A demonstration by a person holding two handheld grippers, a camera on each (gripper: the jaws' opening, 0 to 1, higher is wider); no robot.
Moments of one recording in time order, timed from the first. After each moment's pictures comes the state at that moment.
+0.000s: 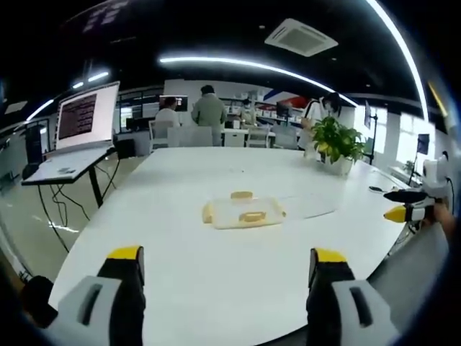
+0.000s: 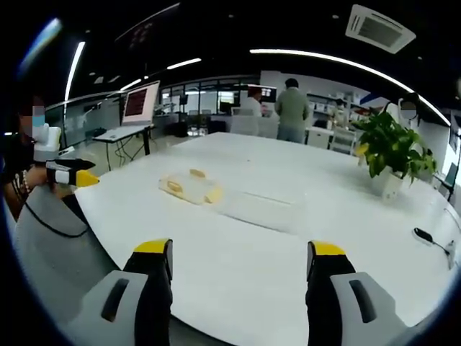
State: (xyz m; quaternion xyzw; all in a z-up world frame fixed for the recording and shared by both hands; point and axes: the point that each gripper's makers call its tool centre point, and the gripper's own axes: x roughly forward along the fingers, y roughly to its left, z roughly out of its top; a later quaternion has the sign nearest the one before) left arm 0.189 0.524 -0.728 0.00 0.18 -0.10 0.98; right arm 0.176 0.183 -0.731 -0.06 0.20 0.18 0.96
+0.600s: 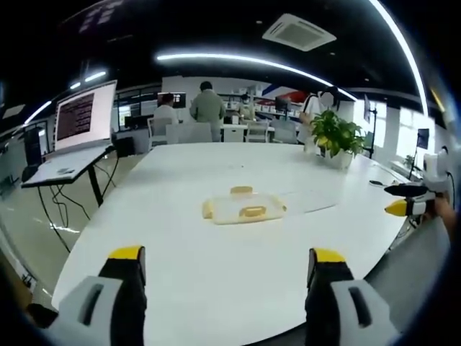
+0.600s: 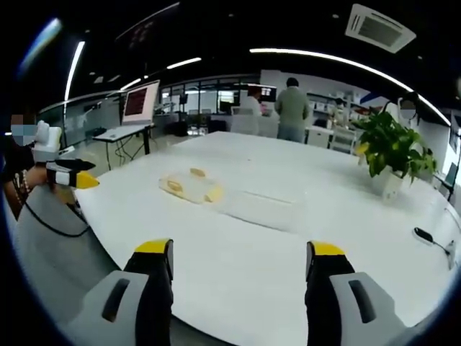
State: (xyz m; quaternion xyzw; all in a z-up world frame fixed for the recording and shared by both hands) left arm 0.188 0.524 -0.733 0.01 0.20 -0.11 0.97; right arm 0.176 0.185 -0.732 -0.06 0.20 0.18 0.96
